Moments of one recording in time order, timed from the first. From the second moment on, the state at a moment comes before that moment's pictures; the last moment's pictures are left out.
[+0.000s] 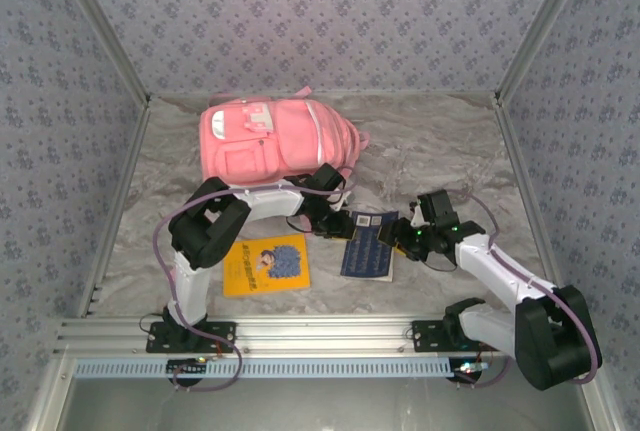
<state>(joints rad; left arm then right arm) -0.82 2.02 1.27 -0.42 0.53 -0.57 0.32 1.10 0.50 -0.43 -0.44 0.76</state>
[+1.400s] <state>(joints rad) -0.69 1.85 1.12 -0.08 0.78 -0.89 0.19 0.96 0.44 -0.23 -0.69 0.92</state>
